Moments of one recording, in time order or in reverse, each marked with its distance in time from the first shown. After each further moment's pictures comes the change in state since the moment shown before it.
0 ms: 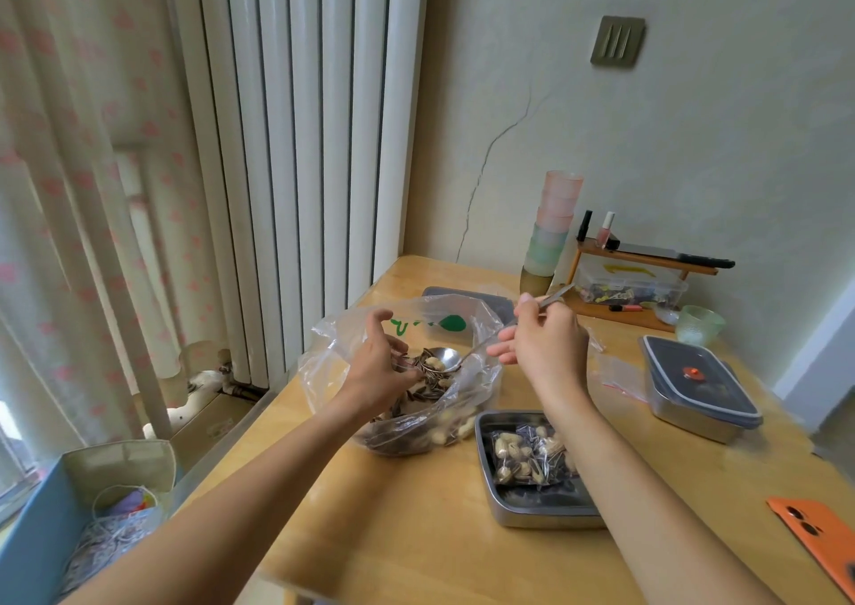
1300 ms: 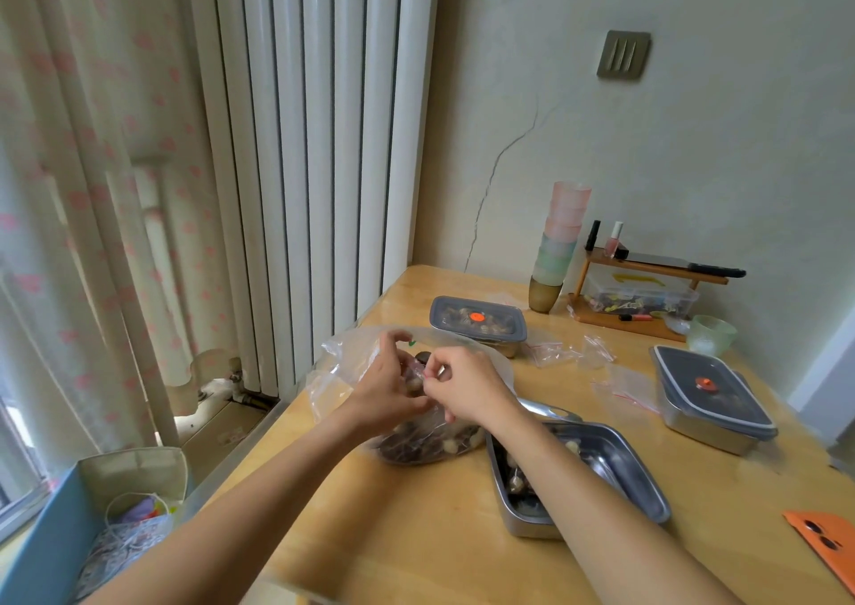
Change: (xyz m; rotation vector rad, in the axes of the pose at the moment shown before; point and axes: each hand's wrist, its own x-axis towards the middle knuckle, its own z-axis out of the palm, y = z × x) left_hand -0.011 -0.008 -0.011 -0.022 -0.166 0.083; right_hand -0.021 0.010 0.066 -0.387 -0.629 -0.220
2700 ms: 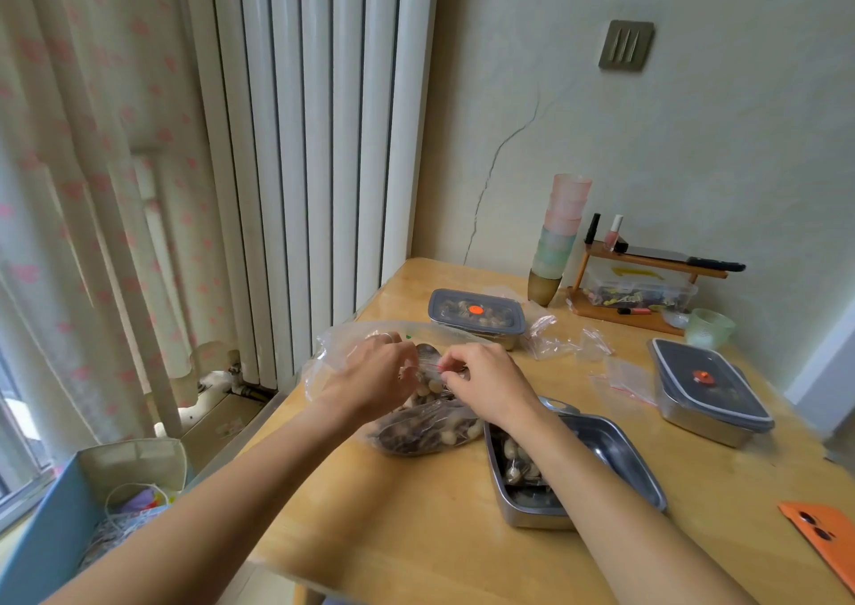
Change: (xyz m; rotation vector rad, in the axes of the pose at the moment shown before) left_hand 0.000 0.020 -0.016 0.718 0.071 0.225; right_hand 0.000 0.032 -0.006 -0.192 0.080 -0.102
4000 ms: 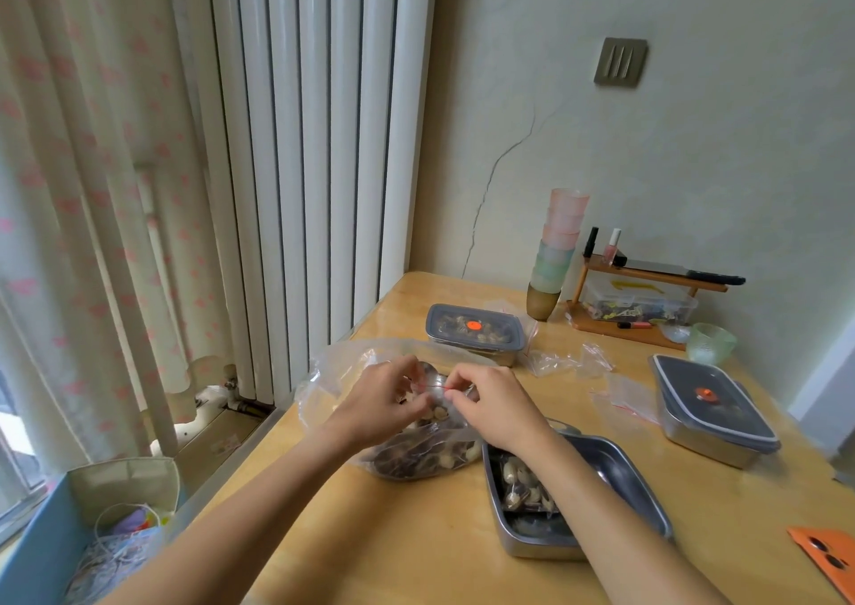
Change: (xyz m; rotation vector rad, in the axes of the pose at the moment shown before) left_hand -0.001 0.006 0.008 -0.470 -0.025 -0.034; right_hand -0.003 0.015 -0.002 0.115 -0.005 -0.019
